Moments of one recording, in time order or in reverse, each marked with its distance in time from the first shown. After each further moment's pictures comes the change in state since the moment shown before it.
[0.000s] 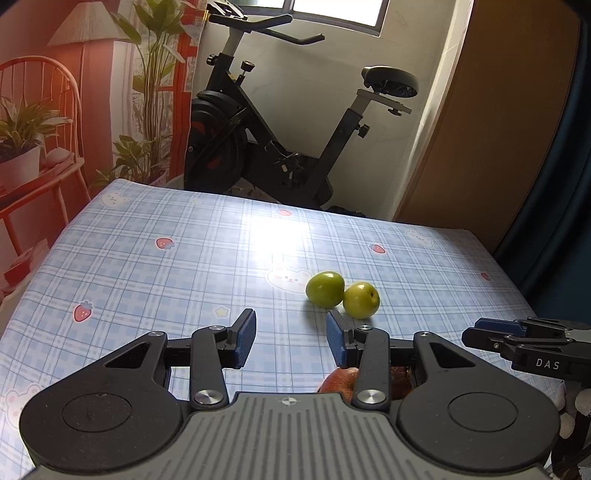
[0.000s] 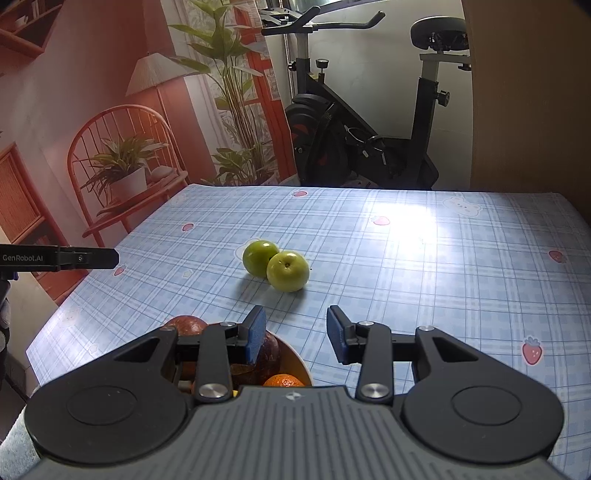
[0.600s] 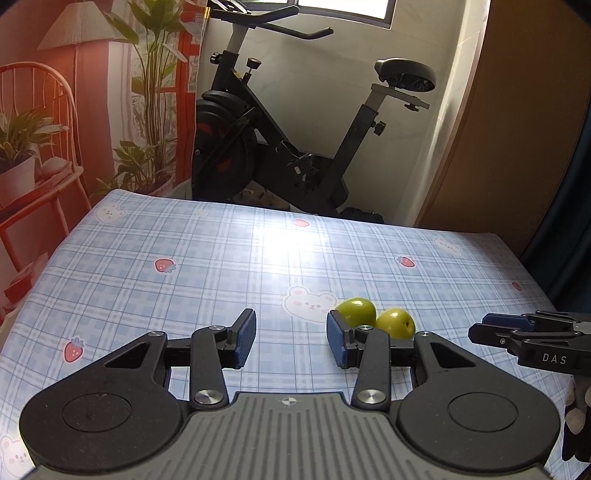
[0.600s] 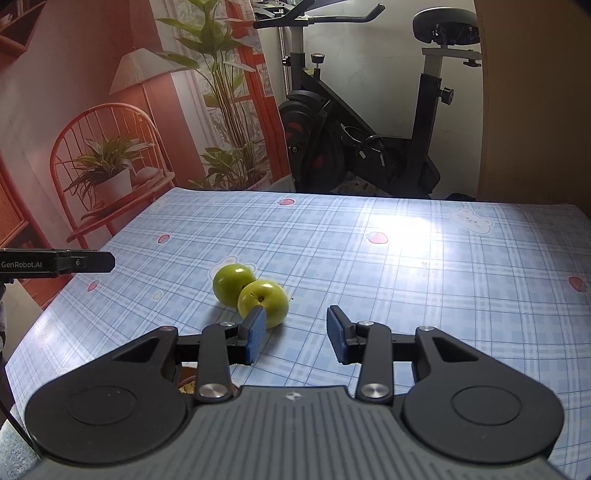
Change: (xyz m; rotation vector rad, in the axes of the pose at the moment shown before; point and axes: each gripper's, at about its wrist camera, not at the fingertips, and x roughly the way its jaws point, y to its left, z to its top) left arm 0.045 0.011 0.024 0.024 0.002 0.038; right arm 0.059 -0.022 0.026 -0.010 0.026 0.002
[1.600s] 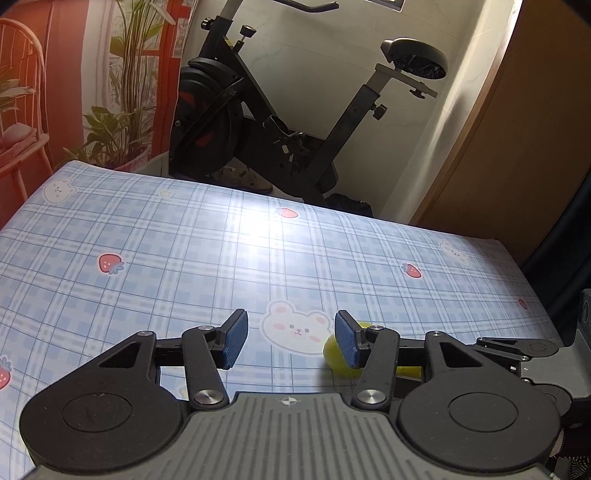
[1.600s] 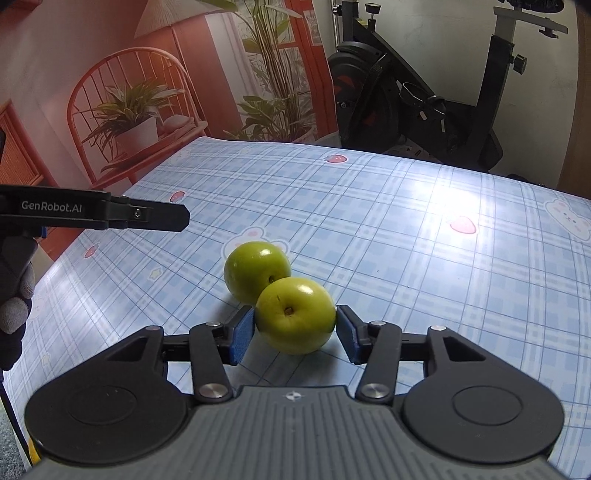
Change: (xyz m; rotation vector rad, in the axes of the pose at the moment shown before) left arm 0.073 0.002 0.017 -0.059 0.072 -0.098; right arm 0.092 0.010 0.009 -0.065 0.132 0.132
